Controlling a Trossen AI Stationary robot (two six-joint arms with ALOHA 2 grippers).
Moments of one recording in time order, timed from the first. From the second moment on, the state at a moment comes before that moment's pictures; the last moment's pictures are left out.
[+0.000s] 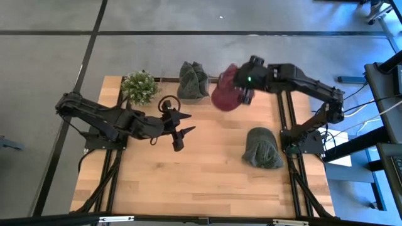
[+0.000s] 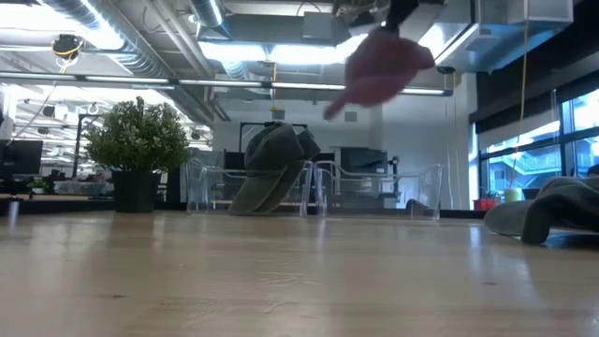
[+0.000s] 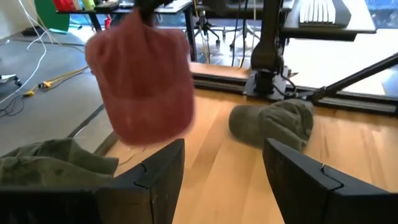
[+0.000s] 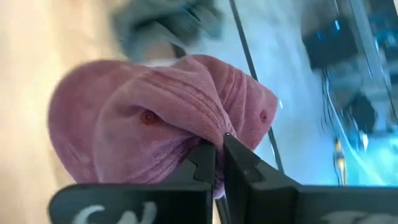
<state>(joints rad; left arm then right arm) -0.30 1.29 1.26 -0.40 -0.67 -0.22 -0.21 1.52 1.85 -1.26 0.52 -0.22</state>
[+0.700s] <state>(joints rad) -0.30 1.29 1.26 -0.41 -0.69 -0.22 -0.67 1.53 1.47 -0.98 0.49 -0.27</state>
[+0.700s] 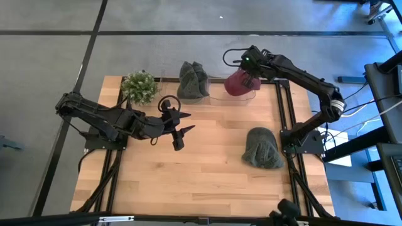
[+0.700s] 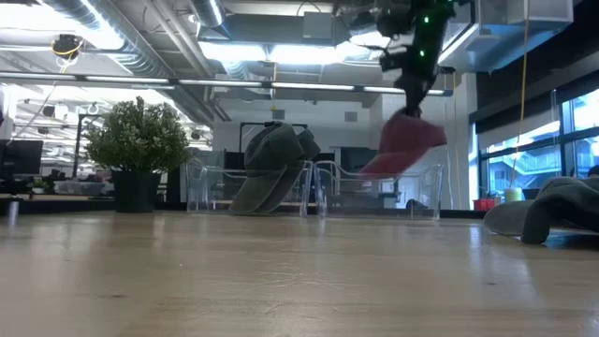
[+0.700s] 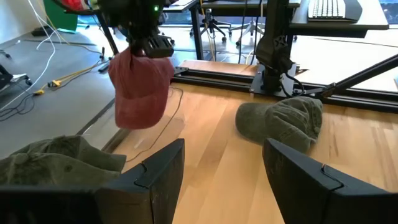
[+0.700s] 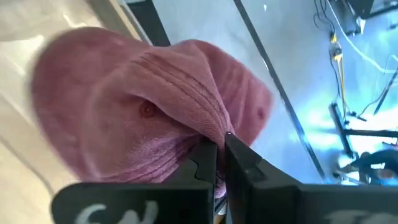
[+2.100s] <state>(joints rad) -0.30 1.29 1.26 -0.42 -0.71 -0.22 -0.74 1.52 1.34 -0.96 0.37 -0.19</state>
